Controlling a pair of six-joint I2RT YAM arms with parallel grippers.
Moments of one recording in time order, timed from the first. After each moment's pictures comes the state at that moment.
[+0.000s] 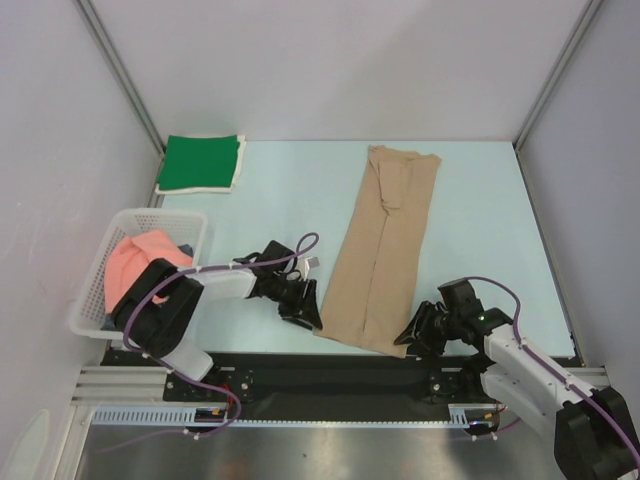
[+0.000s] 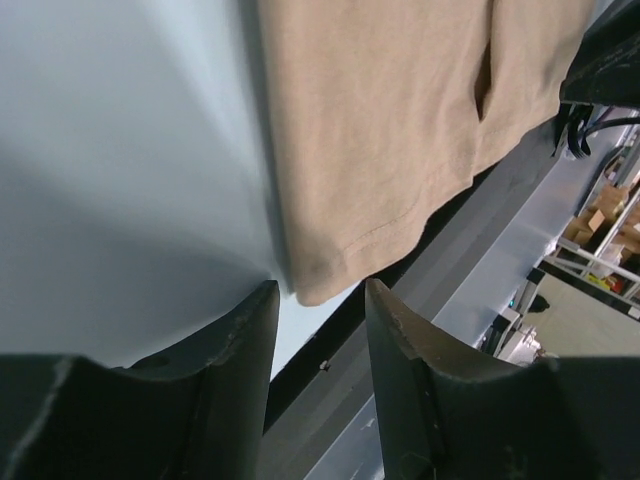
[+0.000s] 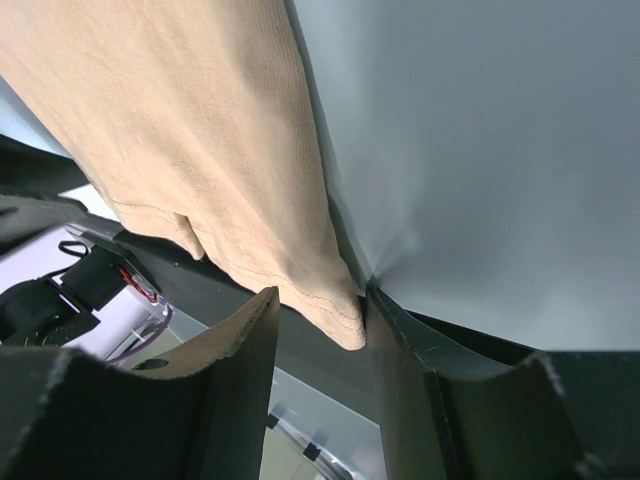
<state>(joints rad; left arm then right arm) -0.58 1.57 0.65 -0.26 0.70 -0.44 0.39 0.80 0.25 -0.55 -0.48 0.97</state>
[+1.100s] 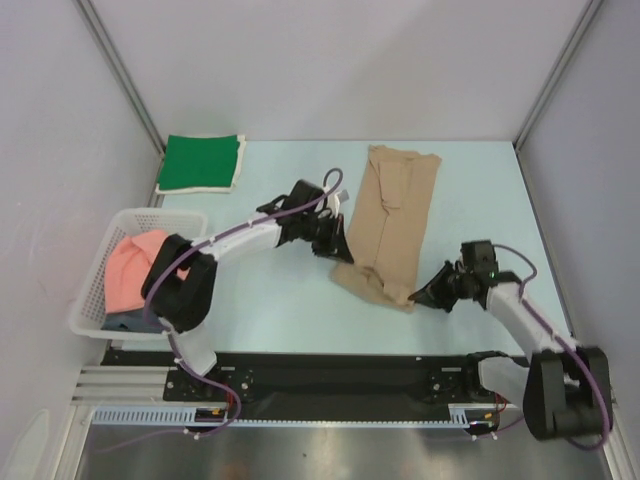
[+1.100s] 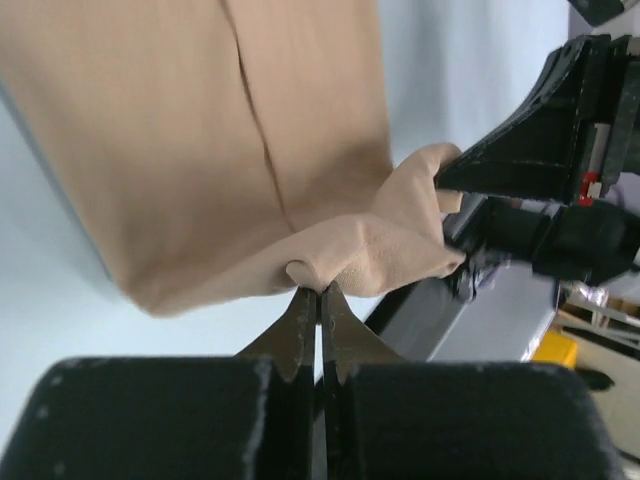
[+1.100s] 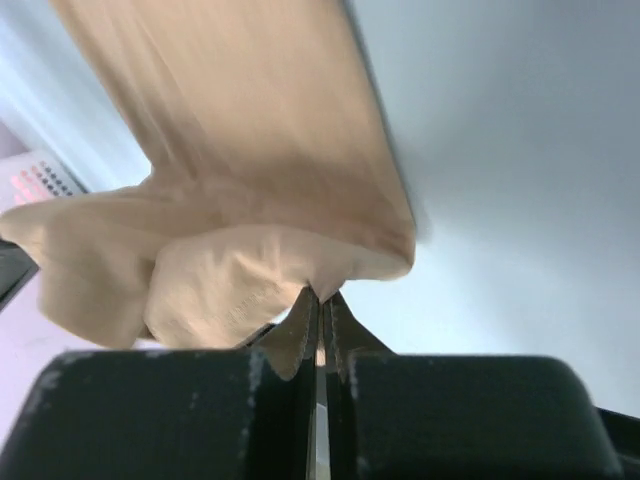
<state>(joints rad) -0.62 1.74 1.18 -0.37 0.60 -0.49 0.12 1.03 0.47 -0.51 -0.49 0.92</state>
